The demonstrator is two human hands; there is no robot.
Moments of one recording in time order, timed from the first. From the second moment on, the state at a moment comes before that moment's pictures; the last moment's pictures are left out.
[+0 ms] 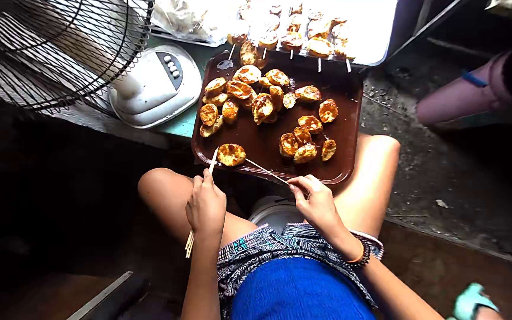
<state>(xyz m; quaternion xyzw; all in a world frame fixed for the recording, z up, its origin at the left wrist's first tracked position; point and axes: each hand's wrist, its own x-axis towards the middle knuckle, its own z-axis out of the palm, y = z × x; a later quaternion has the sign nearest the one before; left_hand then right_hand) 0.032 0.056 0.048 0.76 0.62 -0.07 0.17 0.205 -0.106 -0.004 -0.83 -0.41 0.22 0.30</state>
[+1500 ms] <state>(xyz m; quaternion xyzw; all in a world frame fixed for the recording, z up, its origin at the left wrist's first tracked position) 0.062 0.012 -0.037 0.84 0.52 -0.01 0.15 0.177 -0.088 -0.034 -0.77 -0.30 0.43 0.36</state>
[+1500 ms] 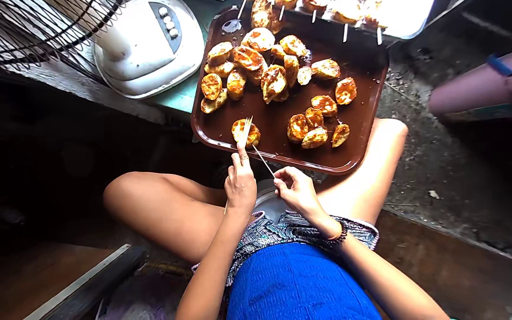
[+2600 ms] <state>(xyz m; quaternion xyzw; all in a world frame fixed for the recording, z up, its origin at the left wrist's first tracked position) 0.071 0.042 -0.045 0.86 0.50 0.03 0.07 0.171 -0.079 -0.035 -0.80 -0.41 0.26 0.35</state>
